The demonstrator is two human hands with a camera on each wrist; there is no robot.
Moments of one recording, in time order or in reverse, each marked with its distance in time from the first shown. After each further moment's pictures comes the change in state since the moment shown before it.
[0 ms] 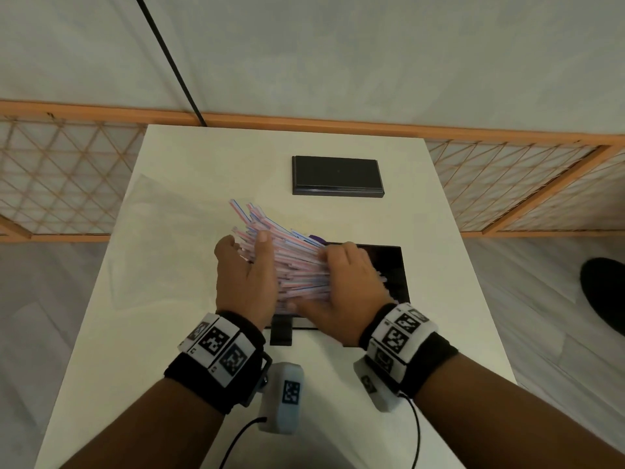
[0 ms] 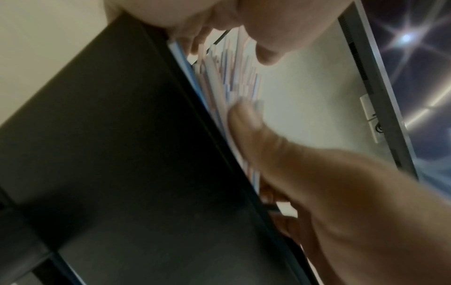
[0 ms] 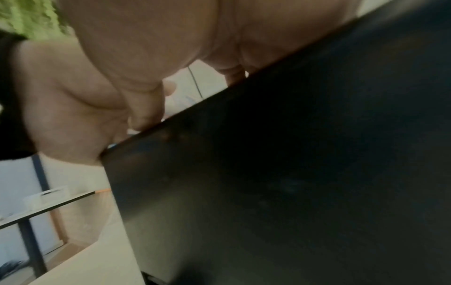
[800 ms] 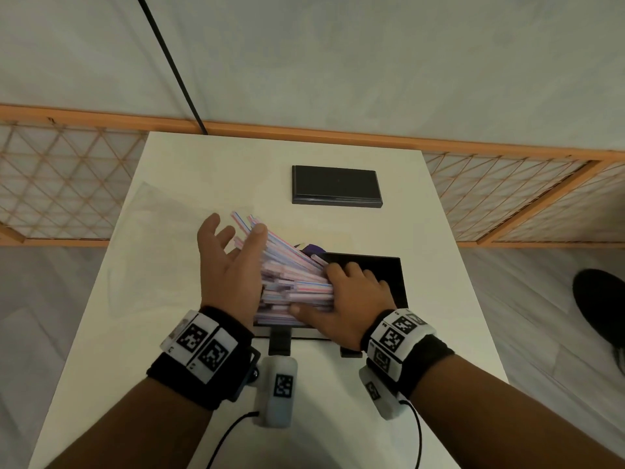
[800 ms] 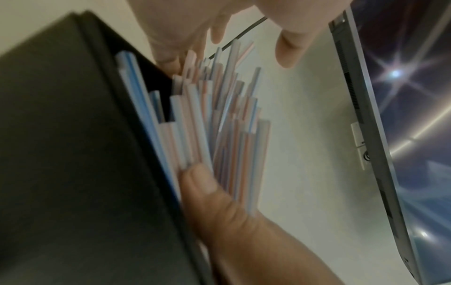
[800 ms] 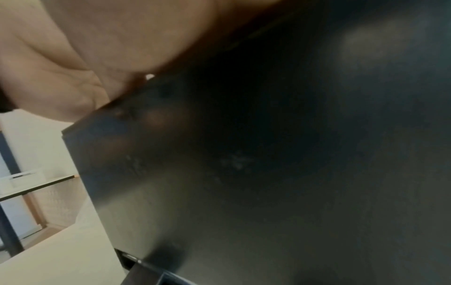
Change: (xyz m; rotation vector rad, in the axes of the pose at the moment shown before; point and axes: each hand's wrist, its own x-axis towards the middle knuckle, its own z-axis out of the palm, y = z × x) left_hand 0.012 0.020 -0.012 -0.434 0.011 -0.014; right_hand 0.007 0.009 0.000 -0.203 -0.215 0.161
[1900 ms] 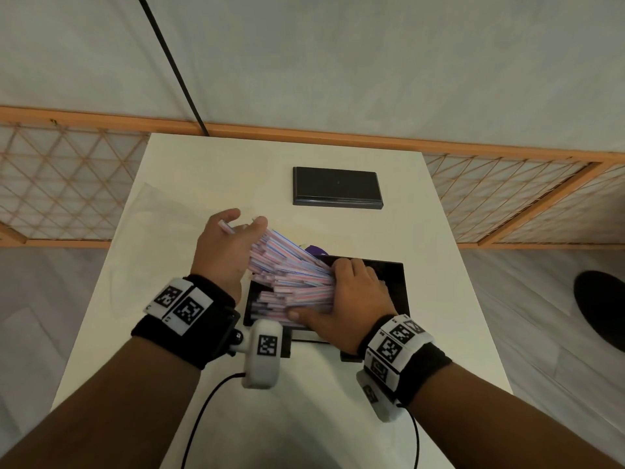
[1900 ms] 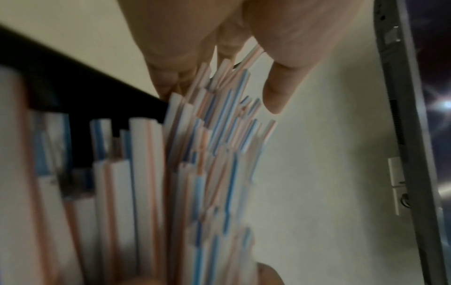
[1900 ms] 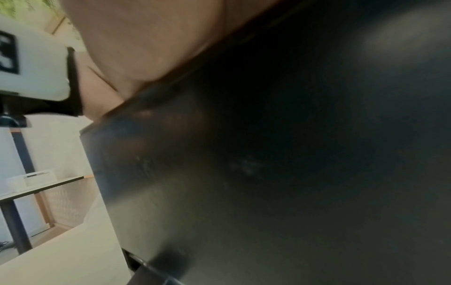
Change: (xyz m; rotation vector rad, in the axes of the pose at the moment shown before) left_hand 0.039 0.011 -0.001 0.069 -0.082 -0.176; right_hand -0.002 -0.004 0.004 0.082 0.157 -0.003
